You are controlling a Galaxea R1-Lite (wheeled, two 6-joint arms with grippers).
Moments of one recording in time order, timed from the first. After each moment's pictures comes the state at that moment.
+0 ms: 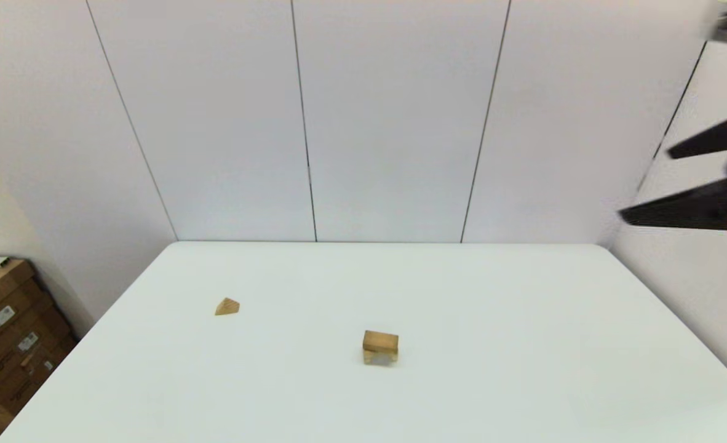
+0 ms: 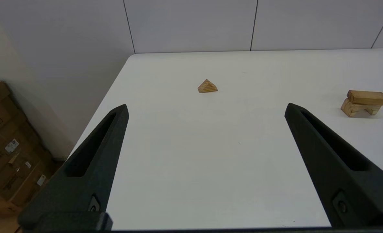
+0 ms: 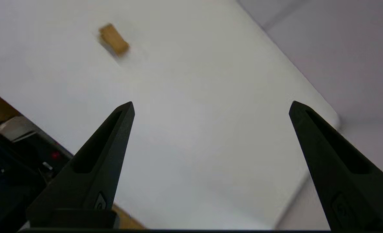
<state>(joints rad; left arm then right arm) 0.00 0.00 0.00 0.00 0.00 0.00 0.42 1.43 -1.79 1.03 -0.06 -0.37</state>
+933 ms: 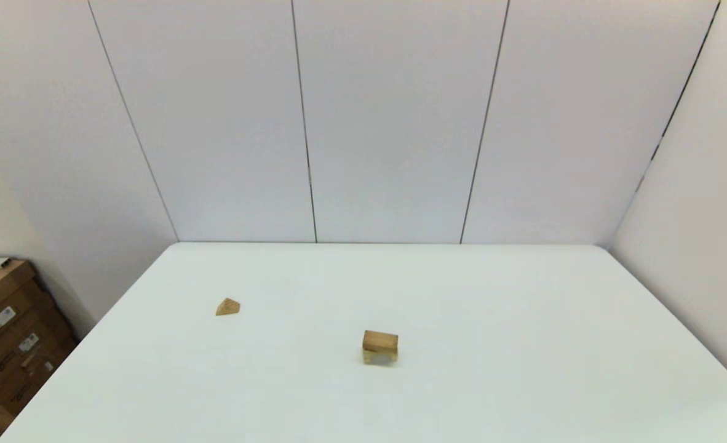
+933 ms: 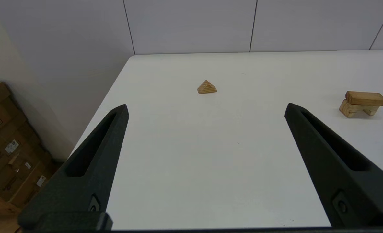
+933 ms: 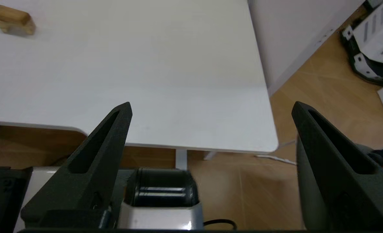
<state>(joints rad) 0.00 0.00 0.00 0.00 0.00 0.00 -0.02 0.27 -1.01 1.09 -0.09 -0.20</state>
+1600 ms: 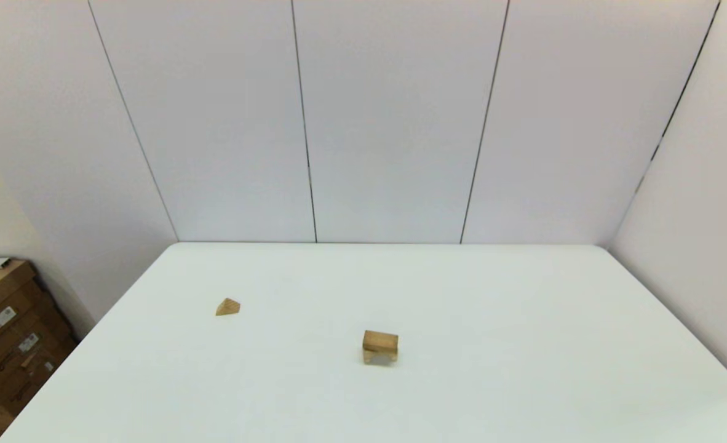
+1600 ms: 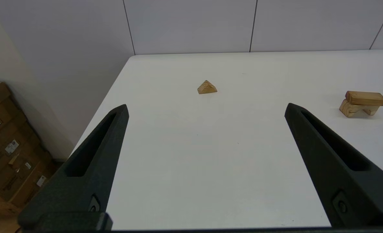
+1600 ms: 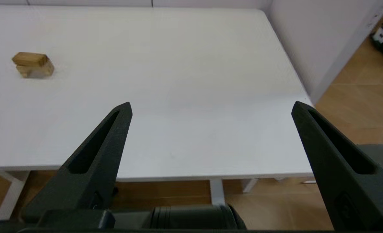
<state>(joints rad) 0.00 0.00 0.00 0.00 0.00 0.00 0.00 0.01 -0.46 0.66 -0.08 -0.02</state>
